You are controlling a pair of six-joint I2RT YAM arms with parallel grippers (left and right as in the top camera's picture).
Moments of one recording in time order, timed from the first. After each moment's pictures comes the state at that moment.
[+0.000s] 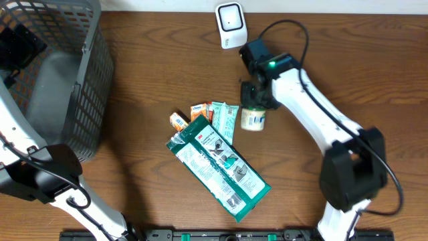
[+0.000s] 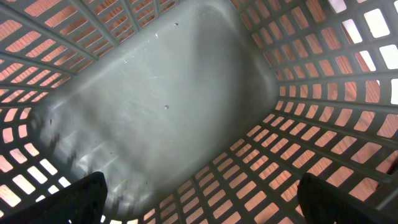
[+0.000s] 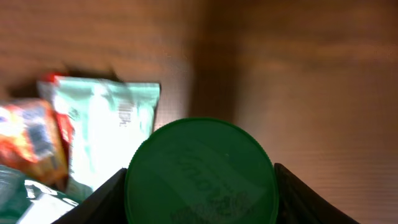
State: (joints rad) left arm 0.53 2.06 2.45 -1.55 0.10 -0.36; right arm 0.45 1.94 1.61 -1.03 0.05 0.50
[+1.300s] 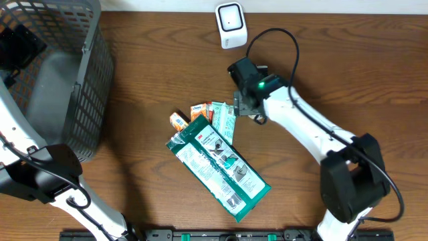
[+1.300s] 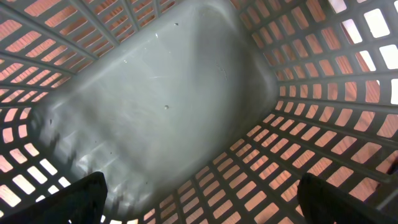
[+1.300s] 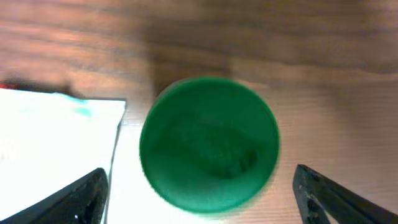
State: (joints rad) left arm 0.53 2.06 2.45 -1.55 0.10 -0.36; right arm 0.53 1.88 1.45 -0.88 0.26 0.48
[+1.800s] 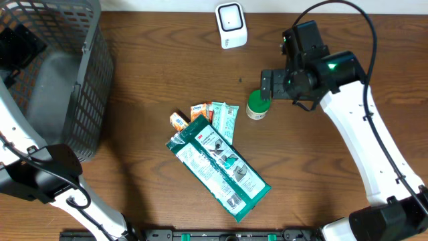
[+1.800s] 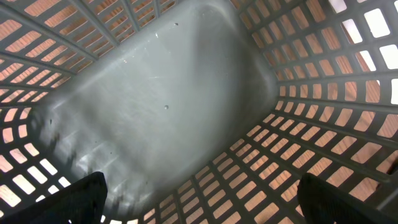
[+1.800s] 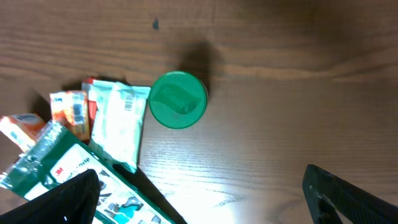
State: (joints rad) left arm 0.53 2.06 2.45 -1.55 0.10 -0.36; right arm 0.35 1.66 1.66 -1.19 0.04 0.35
